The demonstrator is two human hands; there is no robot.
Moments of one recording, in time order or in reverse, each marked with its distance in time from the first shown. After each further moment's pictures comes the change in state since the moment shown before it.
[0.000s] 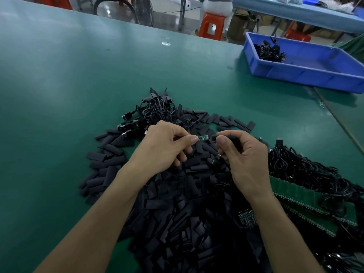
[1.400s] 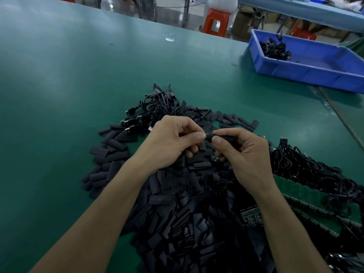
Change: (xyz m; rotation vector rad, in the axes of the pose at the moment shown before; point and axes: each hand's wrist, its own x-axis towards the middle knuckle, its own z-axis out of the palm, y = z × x) left_hand 0.001 -0.002 0.001 -0.189 -0.083 0.089; right_hand 0.002 -0.005 0.001 0.090 -0.142 0.015
